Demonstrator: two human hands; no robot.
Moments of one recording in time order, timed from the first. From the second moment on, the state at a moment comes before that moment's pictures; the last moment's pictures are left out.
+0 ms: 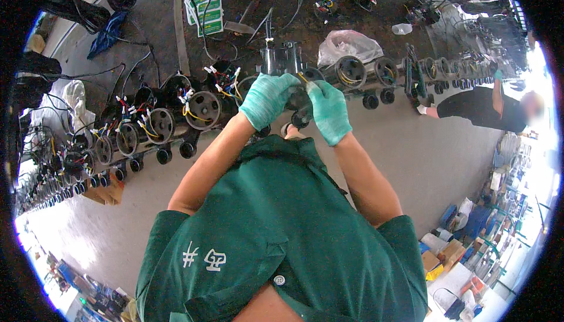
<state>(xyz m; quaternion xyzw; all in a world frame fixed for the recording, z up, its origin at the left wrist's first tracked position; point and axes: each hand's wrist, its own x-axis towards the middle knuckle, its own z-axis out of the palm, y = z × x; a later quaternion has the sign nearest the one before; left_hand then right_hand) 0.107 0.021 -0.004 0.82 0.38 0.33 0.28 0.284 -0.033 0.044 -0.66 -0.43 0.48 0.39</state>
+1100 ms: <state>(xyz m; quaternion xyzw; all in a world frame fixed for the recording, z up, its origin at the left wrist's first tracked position) 0.122 0.004 -0.002 0.81 0.42 0.34 0.24 0.272 -0.040 0.033 -0.66 -0.50 0.37 0.42</state>
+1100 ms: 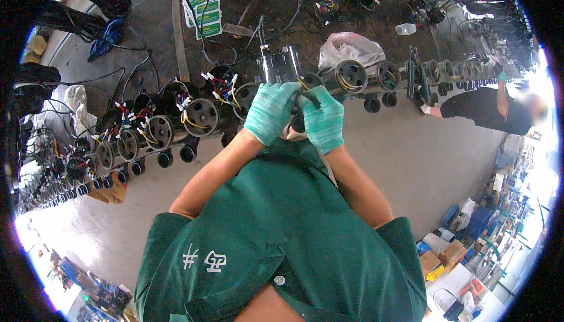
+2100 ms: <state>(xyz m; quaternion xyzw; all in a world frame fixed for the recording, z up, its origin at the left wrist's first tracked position) 0.117 0.005 0.016 0.74 0.46 0.38 0.32 0.336 0.194 0.061 -0.50 -0.73 0.18 -0.43</state>
